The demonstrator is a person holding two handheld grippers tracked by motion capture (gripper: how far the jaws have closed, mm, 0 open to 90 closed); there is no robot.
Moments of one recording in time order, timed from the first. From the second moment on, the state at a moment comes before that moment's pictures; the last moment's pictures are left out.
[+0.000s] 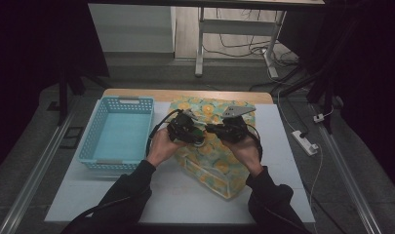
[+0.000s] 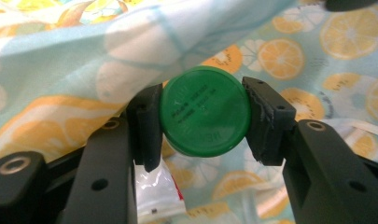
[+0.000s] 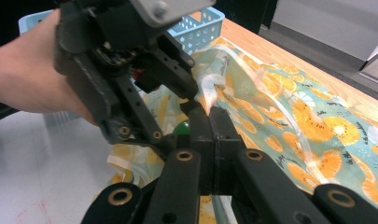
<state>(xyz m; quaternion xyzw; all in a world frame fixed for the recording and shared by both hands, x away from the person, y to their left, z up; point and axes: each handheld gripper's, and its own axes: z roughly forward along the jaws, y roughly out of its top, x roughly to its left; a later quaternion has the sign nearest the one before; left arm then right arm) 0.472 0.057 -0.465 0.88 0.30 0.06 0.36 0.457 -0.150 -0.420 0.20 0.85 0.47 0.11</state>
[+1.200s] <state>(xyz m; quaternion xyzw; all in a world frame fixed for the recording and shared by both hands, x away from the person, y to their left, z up) 0.454 0.063 -0.459 0.87 0.30 0.06 0.38 0.458 -0.149 -0.425 0.20 0.86 0.46 0.11</state>
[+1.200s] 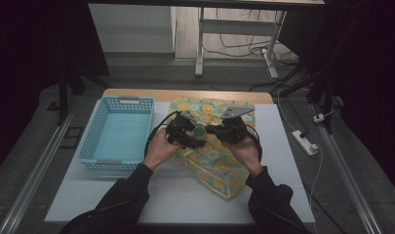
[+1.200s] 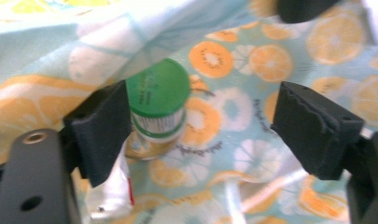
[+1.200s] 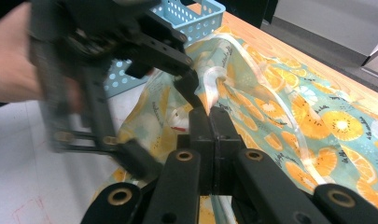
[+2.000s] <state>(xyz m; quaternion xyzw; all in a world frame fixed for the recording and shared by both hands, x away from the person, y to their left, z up) 0.415 0.081 -0.467 0.89 0.26 0.04 0.38 0.457 -0.145 -0.429 0.20 0.86 0.46 0.11</state>
